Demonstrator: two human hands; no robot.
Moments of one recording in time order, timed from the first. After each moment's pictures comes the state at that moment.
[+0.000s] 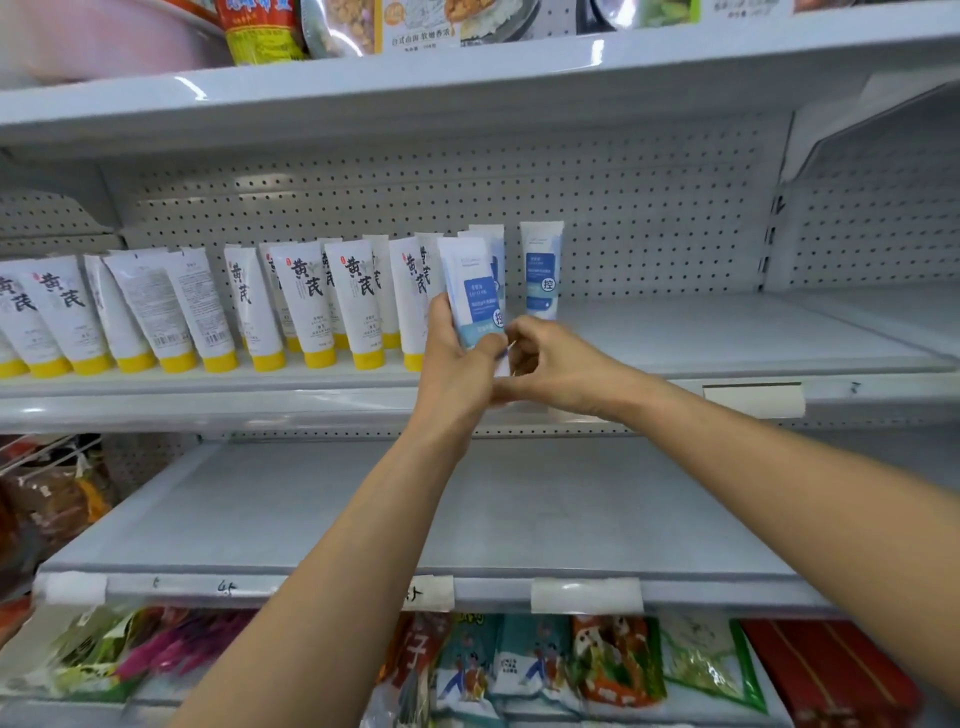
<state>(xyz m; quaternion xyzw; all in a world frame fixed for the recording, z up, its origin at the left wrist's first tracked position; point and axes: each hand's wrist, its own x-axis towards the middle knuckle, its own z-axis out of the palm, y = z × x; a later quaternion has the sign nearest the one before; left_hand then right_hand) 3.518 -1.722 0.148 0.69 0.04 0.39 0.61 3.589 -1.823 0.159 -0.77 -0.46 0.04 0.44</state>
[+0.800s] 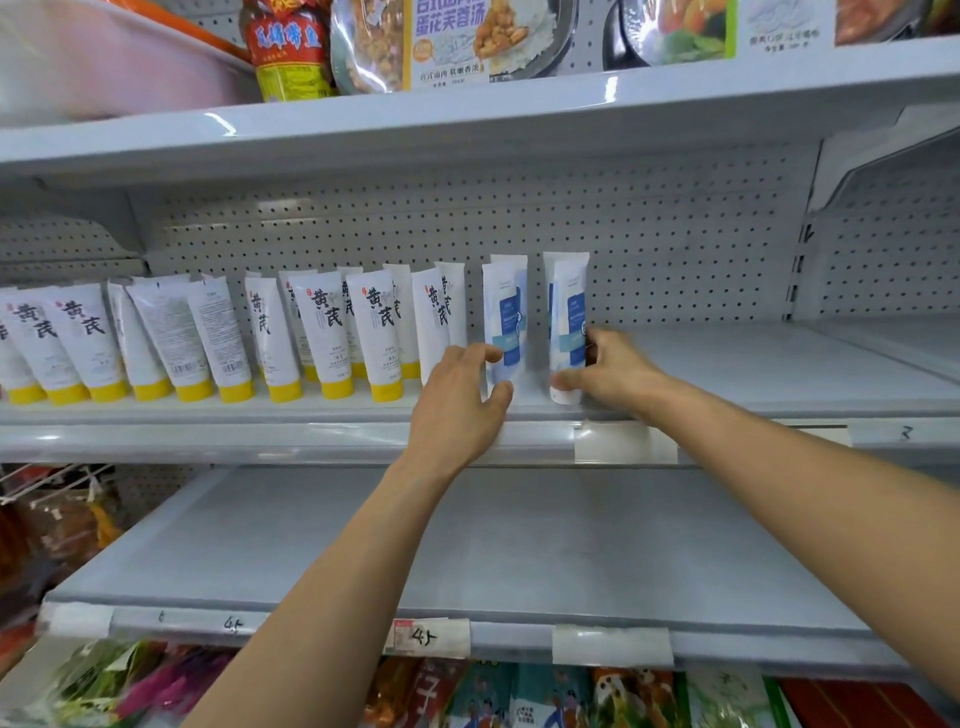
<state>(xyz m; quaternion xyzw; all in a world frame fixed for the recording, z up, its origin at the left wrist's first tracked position) 3.540 -1.671 0.140 0.90 0.10 0.34 0.23 3.658 -1.814 0.163 -0.81 -0.30 0.02 0.50</state>
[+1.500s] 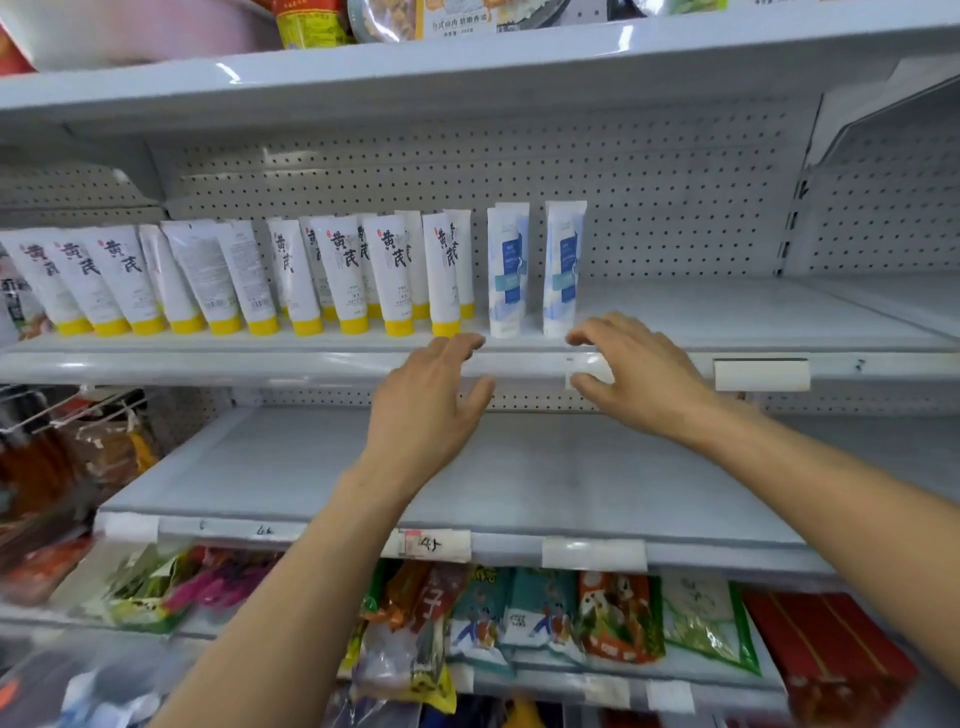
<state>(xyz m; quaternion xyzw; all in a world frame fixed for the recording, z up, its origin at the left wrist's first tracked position) 3.437 -1.697 0.116 0.92 0.10 0.35 0.12 3.561 -1.881 0.137 -0.88 -0.41 -0.20 0.16</state>
